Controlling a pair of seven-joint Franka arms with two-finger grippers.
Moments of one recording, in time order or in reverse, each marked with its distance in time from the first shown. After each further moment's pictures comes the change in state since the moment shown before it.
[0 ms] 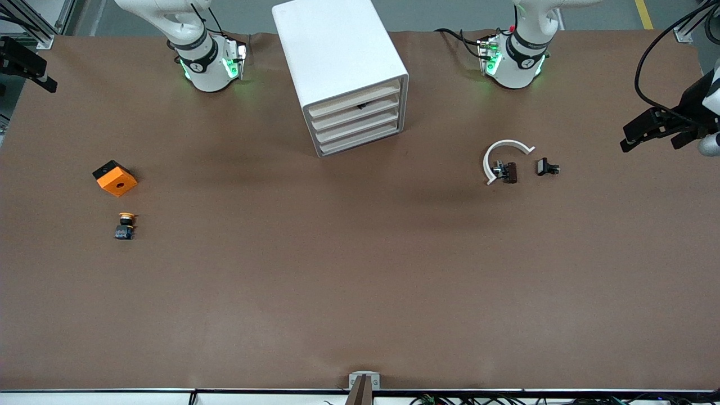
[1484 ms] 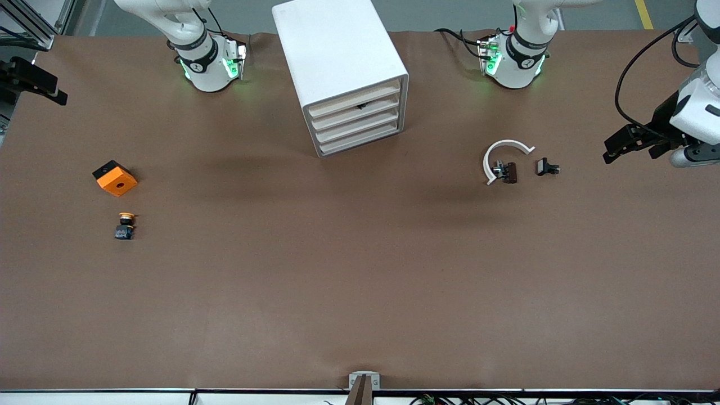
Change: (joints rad) left arm 0.009 -0.078 0.002 -0.225 0.002 0.198 -0.034; right arm 0.022 0.122 0.026 0.146 0.004 -0.104 0.130
